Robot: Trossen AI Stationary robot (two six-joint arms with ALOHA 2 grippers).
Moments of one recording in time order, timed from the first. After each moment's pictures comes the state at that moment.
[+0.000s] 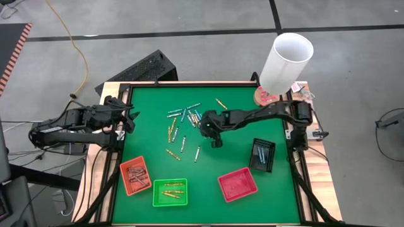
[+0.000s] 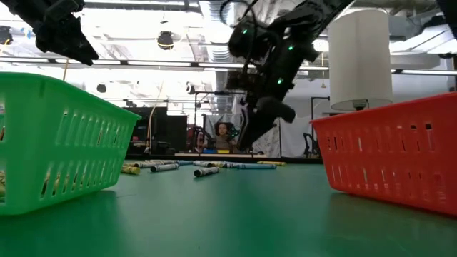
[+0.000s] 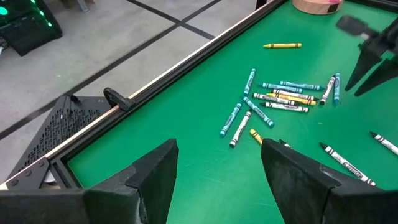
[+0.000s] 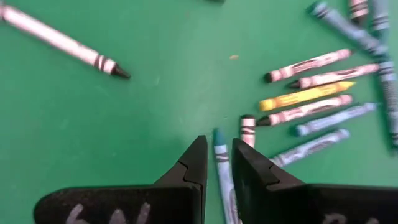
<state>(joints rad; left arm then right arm) 0.10 0.40 0.74 -0.91 -0.59 -0.32 -0.11 1.84 1.24 -0.38 0.07 -0.37</state>
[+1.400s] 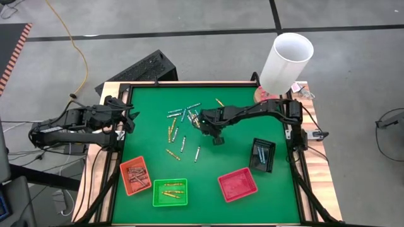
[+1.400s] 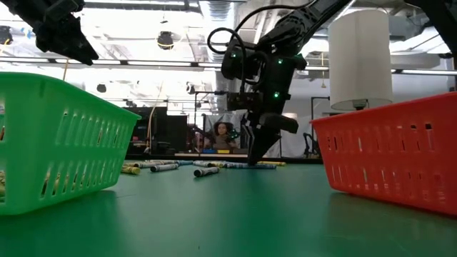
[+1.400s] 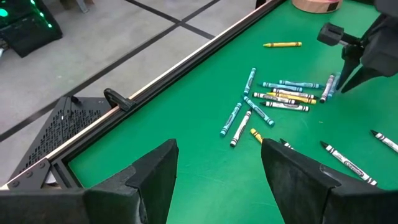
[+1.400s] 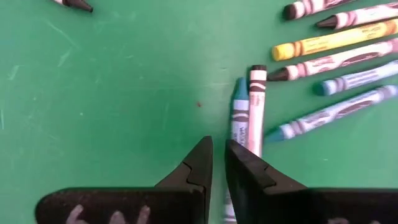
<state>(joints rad) 0.10 0.40 0.74 -0.91 -0.59 -0.31 -0.17 1.94 1.34 -0.56 0.04 -0.39</state>
